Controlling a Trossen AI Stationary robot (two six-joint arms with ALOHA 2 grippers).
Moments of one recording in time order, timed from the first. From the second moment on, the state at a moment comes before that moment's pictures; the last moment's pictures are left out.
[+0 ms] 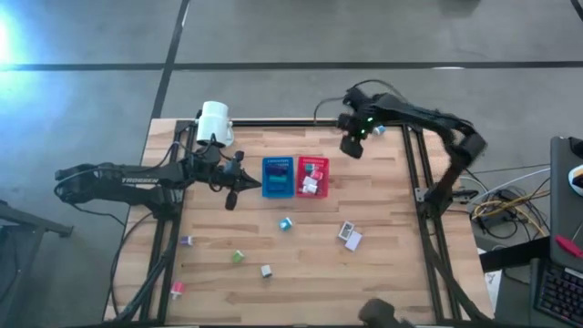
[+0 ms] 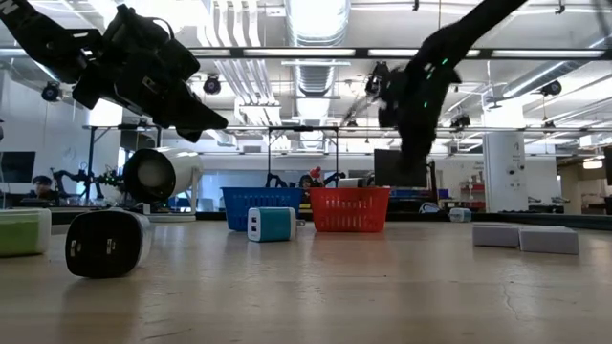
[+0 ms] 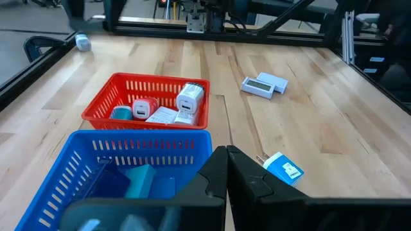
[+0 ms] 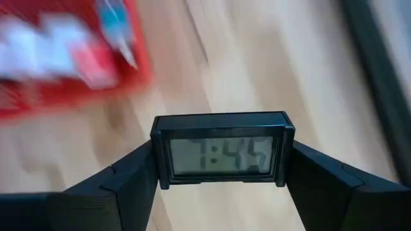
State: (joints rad) left arm 0.36 1.07 0.34 0.34 0.43 0.10; right arm -0.78 1.70 1.27 -0.84 -0.27 -0.37
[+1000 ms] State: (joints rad) left arm 0.36 1.00 0.34 0.41 0.43 0.09; right arm -0.49 0.97 0.47 0.20 -0.38 0.00
